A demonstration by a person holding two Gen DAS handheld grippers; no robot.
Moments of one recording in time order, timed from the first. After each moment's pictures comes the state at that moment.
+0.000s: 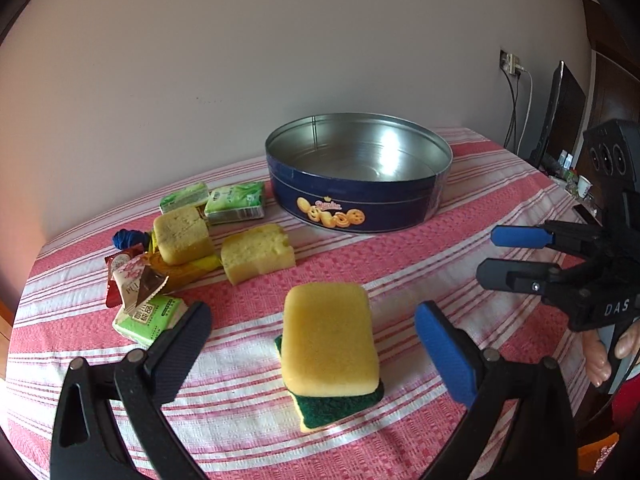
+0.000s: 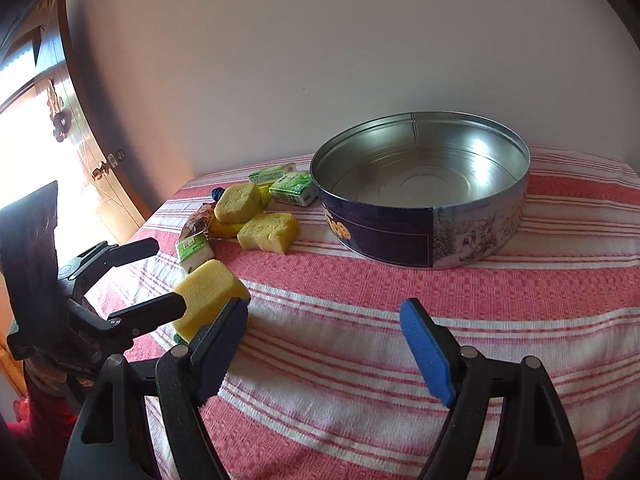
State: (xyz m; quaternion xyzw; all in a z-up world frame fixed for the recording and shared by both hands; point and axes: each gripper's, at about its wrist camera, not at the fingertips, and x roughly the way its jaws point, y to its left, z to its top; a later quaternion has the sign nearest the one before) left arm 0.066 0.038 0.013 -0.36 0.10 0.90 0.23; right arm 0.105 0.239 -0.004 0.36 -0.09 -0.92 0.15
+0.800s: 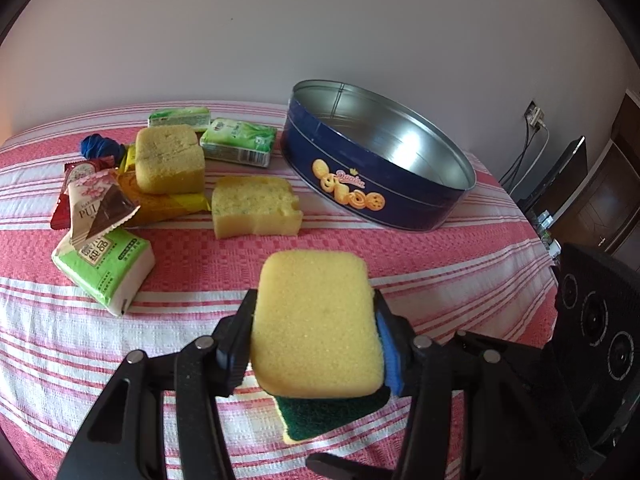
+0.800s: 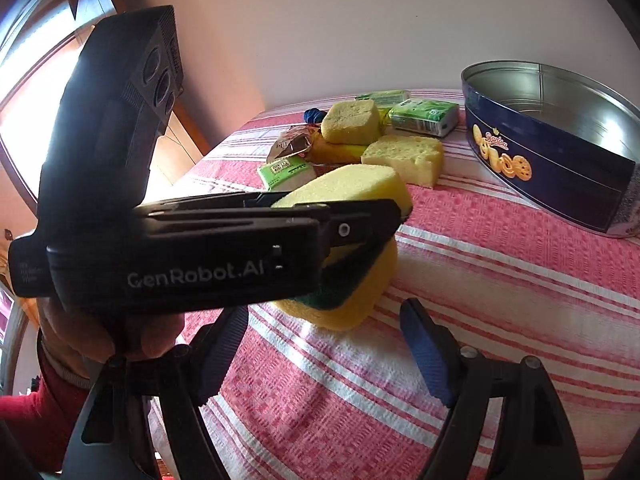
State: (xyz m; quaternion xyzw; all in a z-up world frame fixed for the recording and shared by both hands) left arm 0.027 0.004 -0.019 -0.43 -0.05 0.87 0.24; right arm 0.080 0.126 -0.040 0.41 -0.08 -0.87 0.28
